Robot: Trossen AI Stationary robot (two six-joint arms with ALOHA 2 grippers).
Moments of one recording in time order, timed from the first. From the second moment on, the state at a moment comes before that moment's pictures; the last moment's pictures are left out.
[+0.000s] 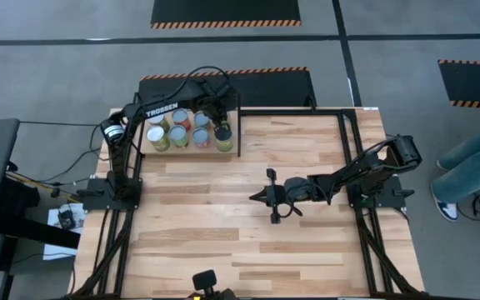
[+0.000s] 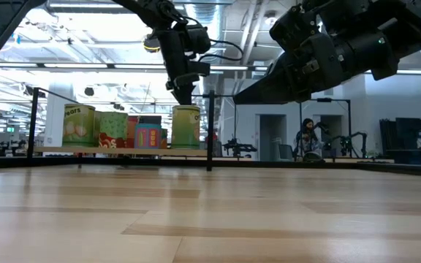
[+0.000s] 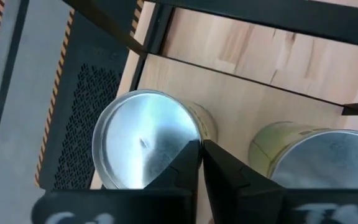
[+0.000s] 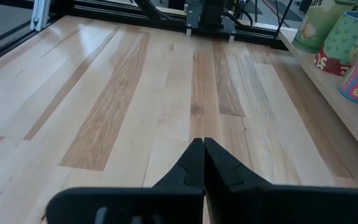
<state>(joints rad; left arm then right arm) 0.57 1.92 1.73 -0.94 -0.12 0.30 0.18 1.62 0.58 0.72 0.16 -0.06</state>
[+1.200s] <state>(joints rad) 0.49 1.41 1.22 -0.34 -0.07 0.35 0.16 1.62 0.42 1.02 0.16 -0.09</state>
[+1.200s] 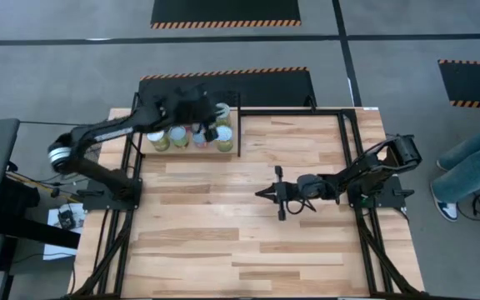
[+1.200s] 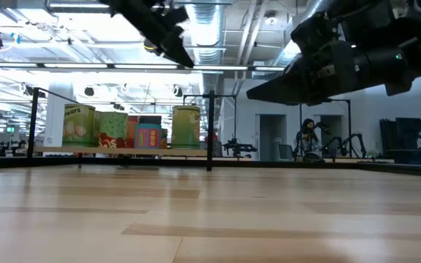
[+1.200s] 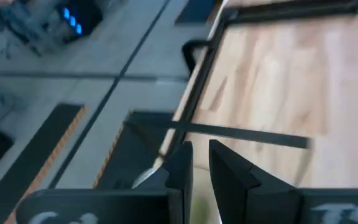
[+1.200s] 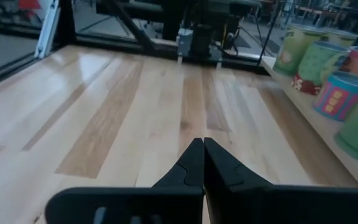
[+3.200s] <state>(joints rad) 0.03 0.00 0.14 -0.10 -0.09 0.07 -0.16 0.33 0.07 0.32 -0.02 -0.11</state>
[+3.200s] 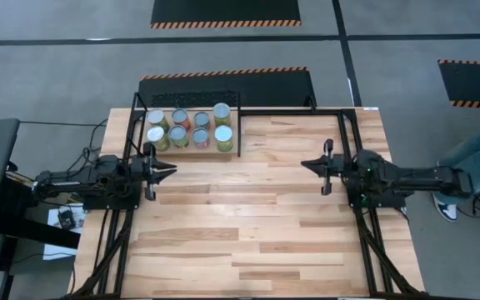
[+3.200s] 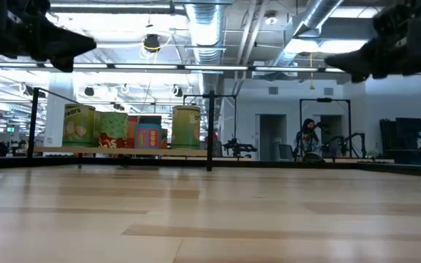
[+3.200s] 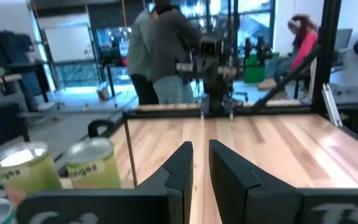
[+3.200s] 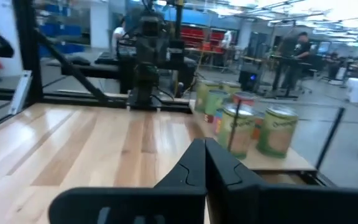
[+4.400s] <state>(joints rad) 0.03 0.01 0.01 0.07 -0.30 0.05 -0.31 0.13 0.01 0.02 0.06 -0.02</state>
